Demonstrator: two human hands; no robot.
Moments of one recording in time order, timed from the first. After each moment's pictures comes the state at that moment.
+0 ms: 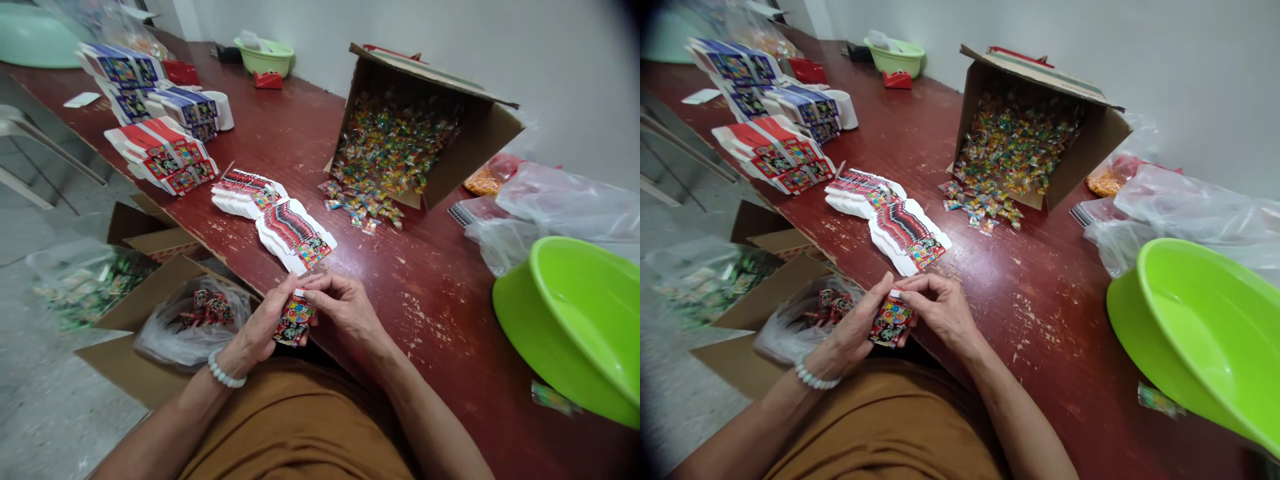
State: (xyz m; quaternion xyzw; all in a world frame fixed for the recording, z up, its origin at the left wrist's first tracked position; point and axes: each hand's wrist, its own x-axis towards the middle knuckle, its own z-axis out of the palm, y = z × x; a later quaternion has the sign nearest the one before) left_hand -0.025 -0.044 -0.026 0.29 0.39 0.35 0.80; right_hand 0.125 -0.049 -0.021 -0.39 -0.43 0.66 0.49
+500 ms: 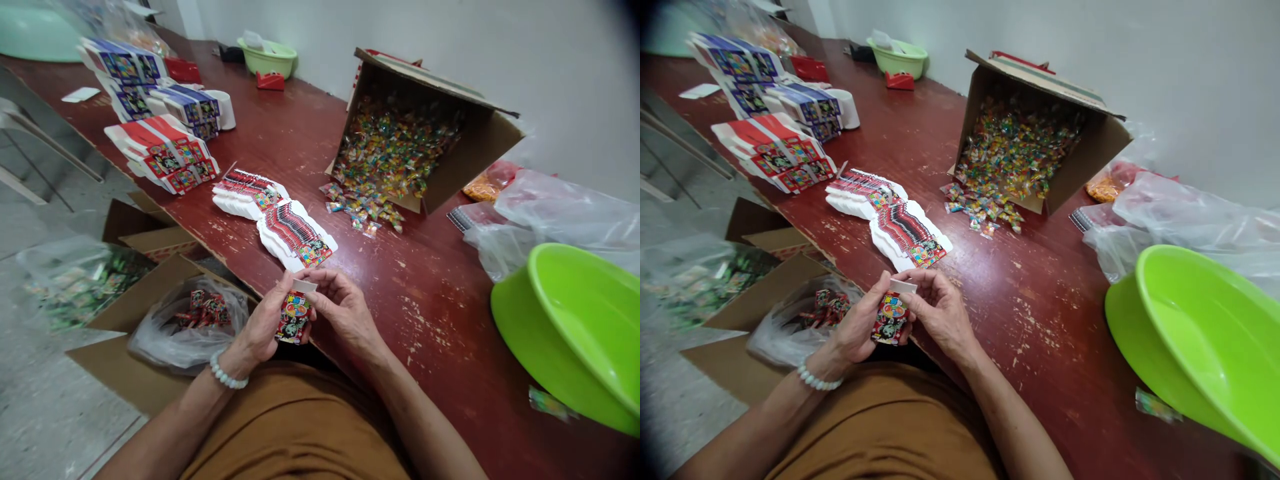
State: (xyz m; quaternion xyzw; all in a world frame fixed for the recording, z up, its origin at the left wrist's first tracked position) left_hand -0.027 -0.041 -0.032 0.25 0.36 0.39 0.81; right_hand 0.120 -0.051 -0.026 -0.38 -0.45 0.62 0.52
